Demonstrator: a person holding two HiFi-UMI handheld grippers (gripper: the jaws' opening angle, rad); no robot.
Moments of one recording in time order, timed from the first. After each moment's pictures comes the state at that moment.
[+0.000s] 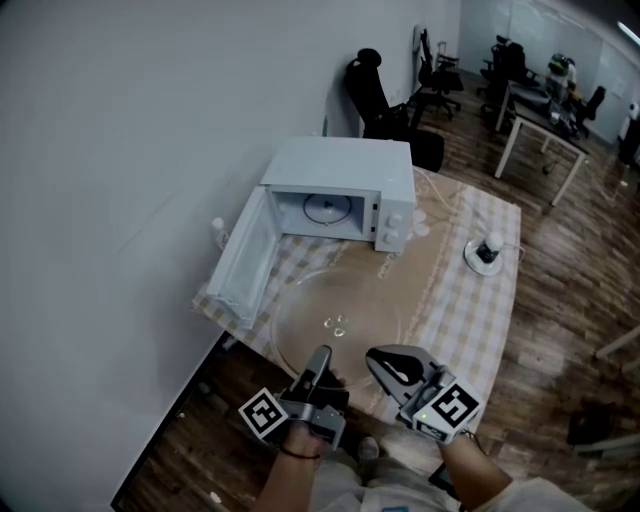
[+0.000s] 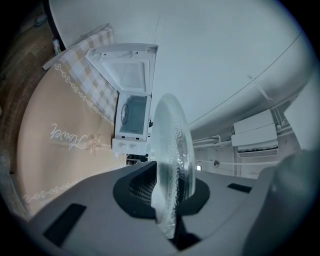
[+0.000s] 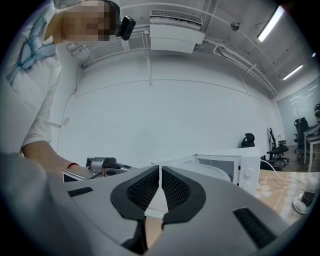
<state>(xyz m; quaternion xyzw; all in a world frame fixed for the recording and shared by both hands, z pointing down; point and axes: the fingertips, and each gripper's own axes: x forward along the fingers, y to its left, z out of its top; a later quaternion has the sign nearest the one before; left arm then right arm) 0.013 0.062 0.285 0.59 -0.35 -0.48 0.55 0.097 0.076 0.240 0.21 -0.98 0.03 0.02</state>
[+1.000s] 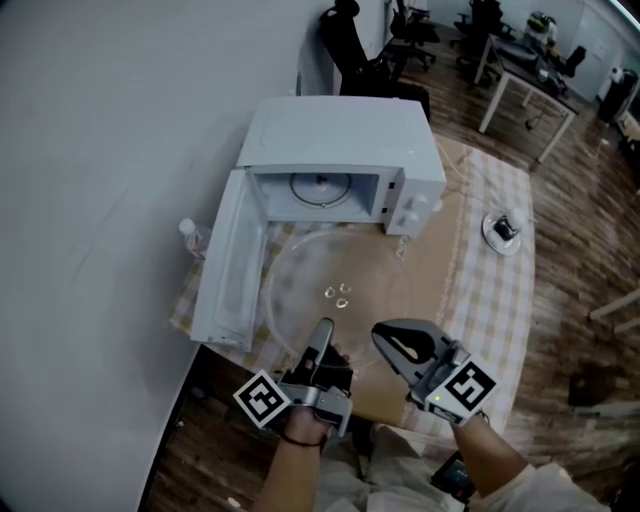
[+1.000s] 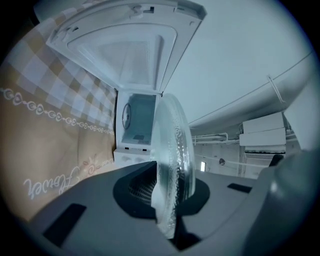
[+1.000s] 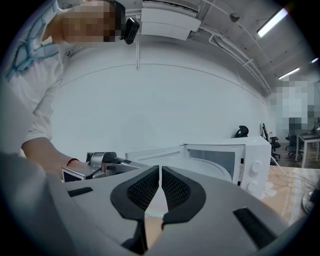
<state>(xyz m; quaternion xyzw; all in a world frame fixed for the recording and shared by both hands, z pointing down) -0.055 -0.066 0.333 0.60 -0.33 -0.44 0.58 0.022 -0.044 0.291 0.25 -0.97 0.05 0.06</state>
